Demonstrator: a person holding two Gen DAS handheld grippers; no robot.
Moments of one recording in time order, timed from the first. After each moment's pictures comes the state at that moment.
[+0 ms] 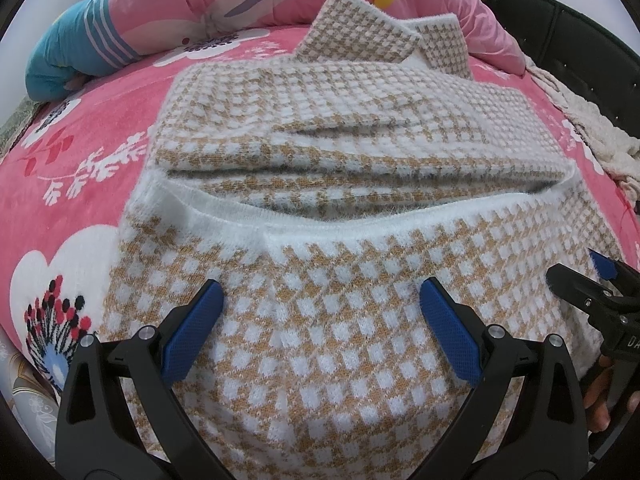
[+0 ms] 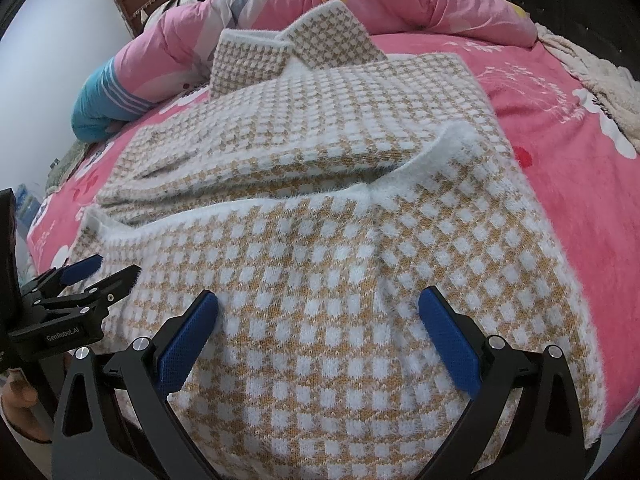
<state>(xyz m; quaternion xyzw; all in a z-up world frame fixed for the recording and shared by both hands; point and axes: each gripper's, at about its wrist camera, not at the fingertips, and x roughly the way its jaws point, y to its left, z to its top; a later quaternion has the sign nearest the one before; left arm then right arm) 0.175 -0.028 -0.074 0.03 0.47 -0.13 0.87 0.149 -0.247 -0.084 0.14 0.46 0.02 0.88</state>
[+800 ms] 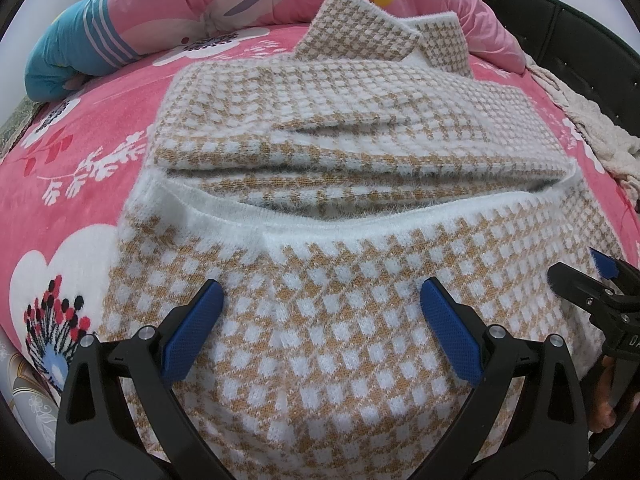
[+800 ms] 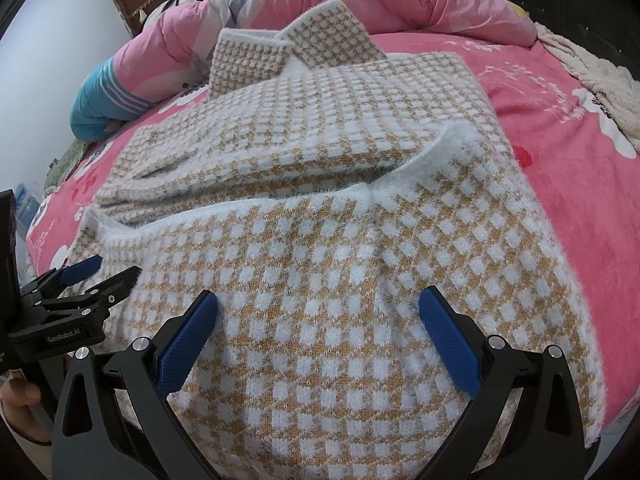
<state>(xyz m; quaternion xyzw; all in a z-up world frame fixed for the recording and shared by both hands) 0.176 -0.029 -0.075 0.03 0.47 -0.13 0.87 0.149 -0.247 -0.087 0.14 0.46 0.02 0.88</state>
